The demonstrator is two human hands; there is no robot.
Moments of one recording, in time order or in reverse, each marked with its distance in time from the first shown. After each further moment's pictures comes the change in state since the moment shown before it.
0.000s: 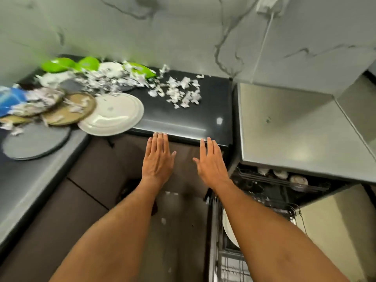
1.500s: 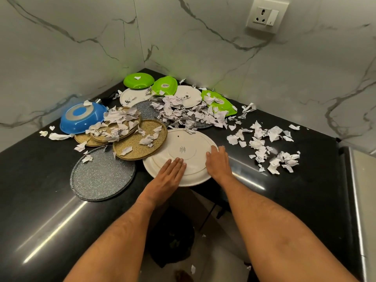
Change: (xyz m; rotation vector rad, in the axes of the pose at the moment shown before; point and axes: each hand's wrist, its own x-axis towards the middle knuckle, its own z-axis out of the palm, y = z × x) left_hand 0.127 -0.299 0.056 0.150 -0.058 0.311; right_hand 0.349 -0.226 0.047 0.425 -0.217 0.025
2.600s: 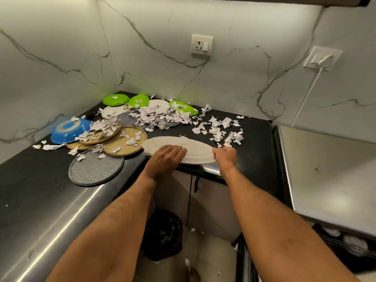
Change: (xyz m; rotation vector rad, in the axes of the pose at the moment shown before) left_hand -0.019 0.105 -0.167 -0.039 0.471 0.255; right_hand -0.192 0.053 -0.108 0.879 0.403 0.510
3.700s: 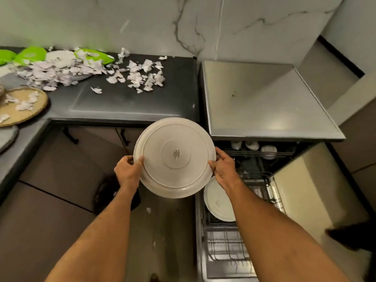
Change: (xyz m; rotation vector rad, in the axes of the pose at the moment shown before) left_hand -0.033 0.278 0.090 -0.920 -0.141 -1.539; right_hand -0.063 0.244 -0.293 0.561 0.010 0.302
